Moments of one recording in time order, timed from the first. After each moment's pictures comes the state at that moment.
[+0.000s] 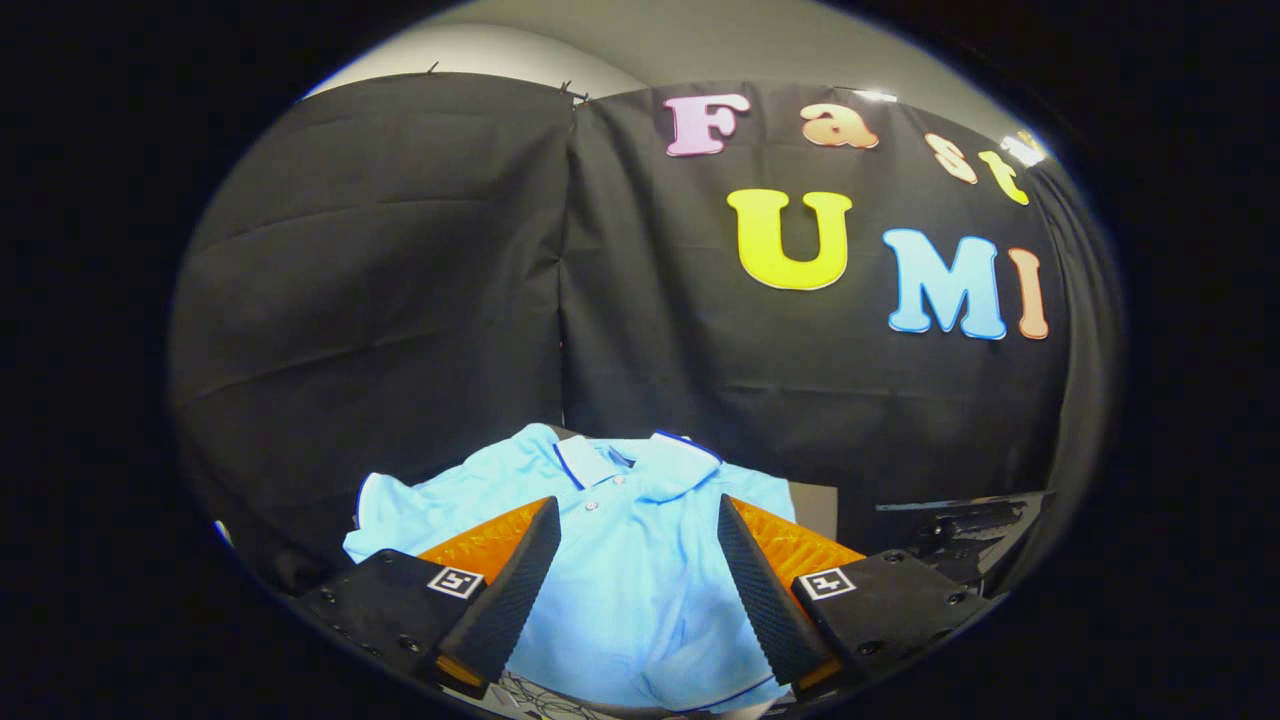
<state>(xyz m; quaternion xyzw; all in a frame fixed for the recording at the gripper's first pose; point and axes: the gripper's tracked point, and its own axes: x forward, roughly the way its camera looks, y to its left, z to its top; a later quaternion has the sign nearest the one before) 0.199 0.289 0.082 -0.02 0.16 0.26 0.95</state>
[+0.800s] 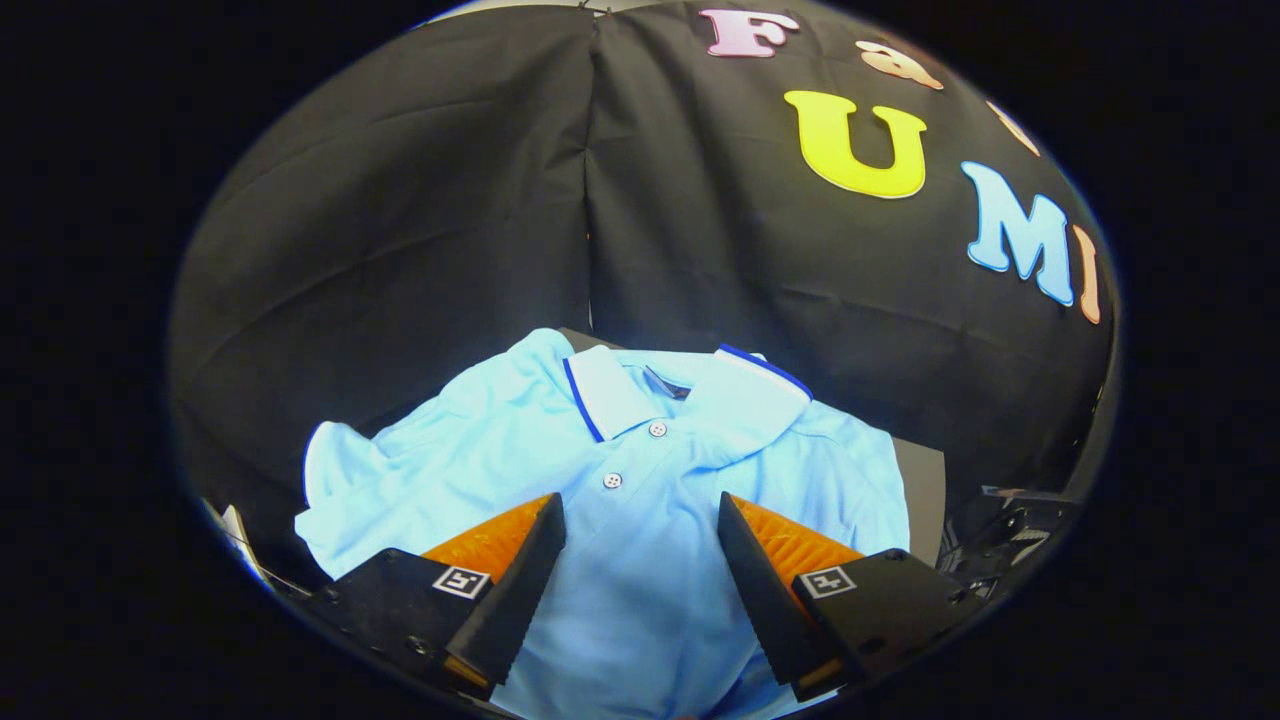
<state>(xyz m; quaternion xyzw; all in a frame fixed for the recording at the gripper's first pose) 0.234 0.332 0.018 -0.06 0.30 0.29 0.91</state>
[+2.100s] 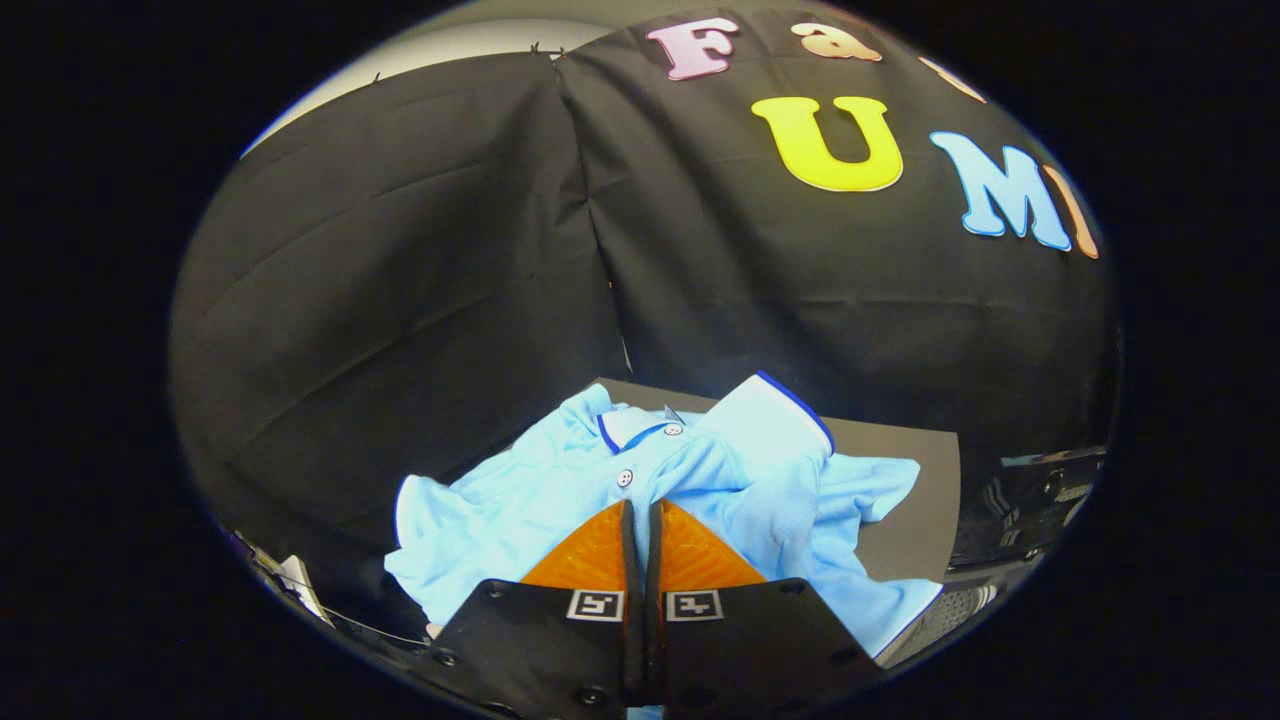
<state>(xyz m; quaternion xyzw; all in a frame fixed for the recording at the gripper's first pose) 0.210 0.321 0.065 0.04 0.26 0.34 0.90</state>
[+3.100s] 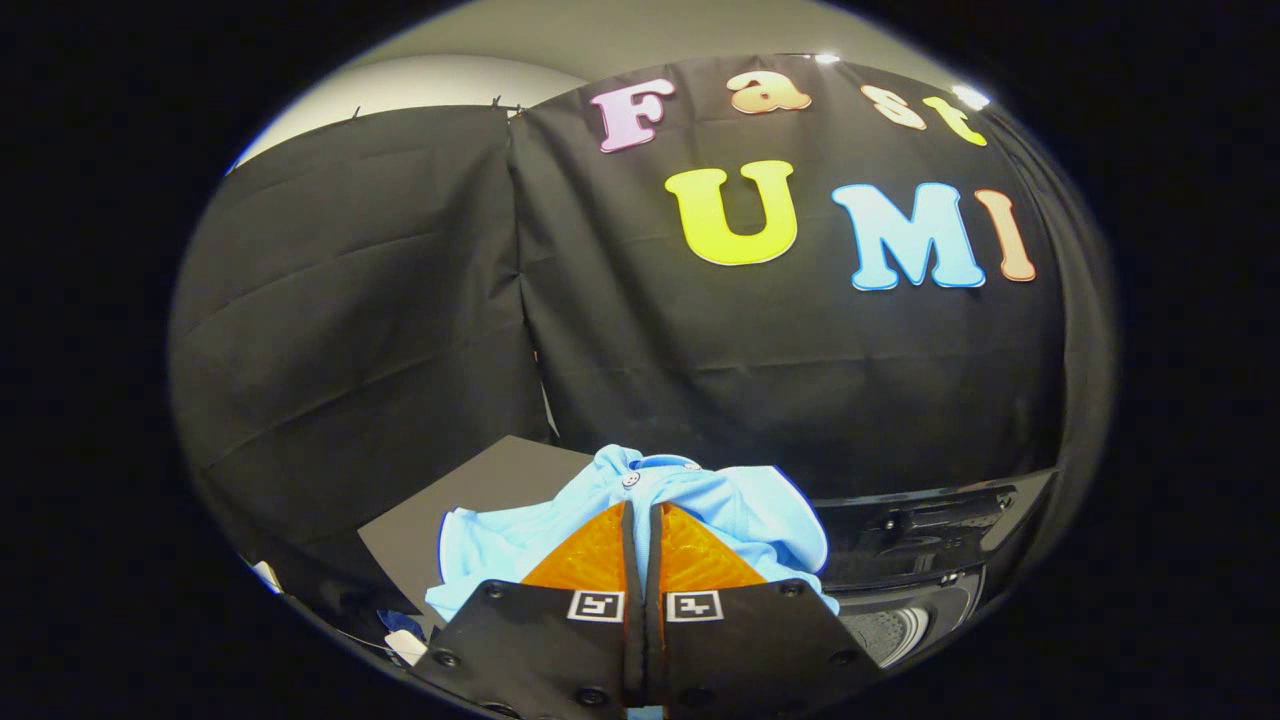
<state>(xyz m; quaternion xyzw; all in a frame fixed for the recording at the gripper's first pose) 0.221 0.167 0.111 0.05 0.18 0.24 0.95</state>
